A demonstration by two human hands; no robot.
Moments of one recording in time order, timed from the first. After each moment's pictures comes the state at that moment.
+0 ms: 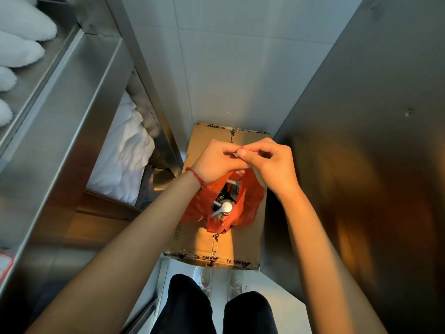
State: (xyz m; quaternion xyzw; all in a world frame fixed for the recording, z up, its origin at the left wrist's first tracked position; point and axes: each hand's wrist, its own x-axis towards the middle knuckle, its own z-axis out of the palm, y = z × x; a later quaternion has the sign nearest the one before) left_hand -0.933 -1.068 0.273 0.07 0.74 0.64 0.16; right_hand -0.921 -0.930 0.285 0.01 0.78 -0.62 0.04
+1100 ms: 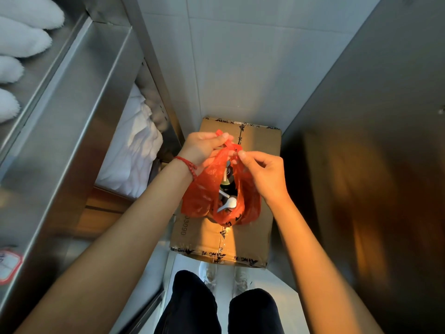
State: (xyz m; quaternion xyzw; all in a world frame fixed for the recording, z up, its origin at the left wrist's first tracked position) left_hand -0.952 -1.109 0.245 -0.19 0.63 0.73 0.19; right_hand -0.909 -0.958 0.250 0.03 0.74 -0.67 0.05
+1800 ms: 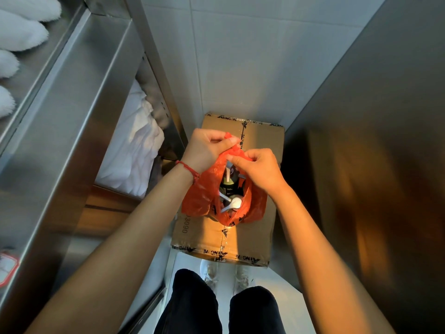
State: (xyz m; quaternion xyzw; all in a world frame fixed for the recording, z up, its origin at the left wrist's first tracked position) left_hand -0.939 -1.104 0.260 -0.06 0.77 0.63 0.09; right_hand -0.932 -0.961 0.227 0.03 0.81 -0.57 0.15
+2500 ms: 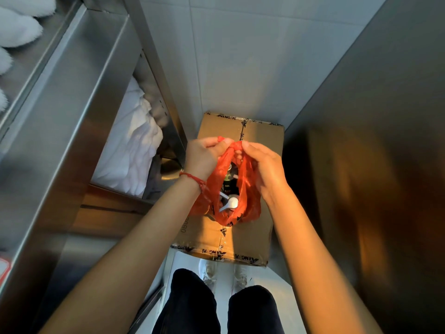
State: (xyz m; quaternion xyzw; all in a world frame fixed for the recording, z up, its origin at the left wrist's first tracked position) left_hand -0.927 -1.093 0.247 -0.20 0.73 0.65 0.05; right_hand -0.930 -0.965 0.238 0.22 0.54 -0.80 0.18
